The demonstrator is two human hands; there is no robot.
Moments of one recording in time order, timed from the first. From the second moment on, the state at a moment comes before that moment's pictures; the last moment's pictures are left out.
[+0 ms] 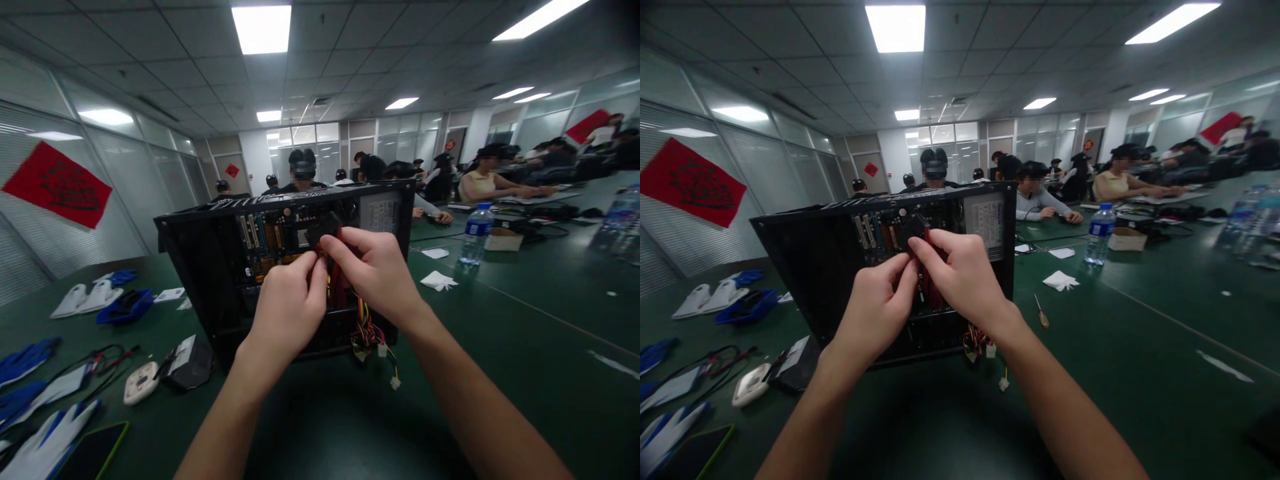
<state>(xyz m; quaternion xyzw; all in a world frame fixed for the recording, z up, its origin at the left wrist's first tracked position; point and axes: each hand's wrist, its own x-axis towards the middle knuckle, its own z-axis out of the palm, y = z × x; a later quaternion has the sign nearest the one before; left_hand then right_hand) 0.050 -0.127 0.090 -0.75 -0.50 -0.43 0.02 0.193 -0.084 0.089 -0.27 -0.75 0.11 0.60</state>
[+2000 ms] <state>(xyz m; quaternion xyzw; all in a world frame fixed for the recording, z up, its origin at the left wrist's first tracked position) 0.011 0.007 0.006 -0.66 -0.74 -0.12 -0.07 0.148 0.018 -0.002 -0.51 -0.83 0.12 0.18</state>
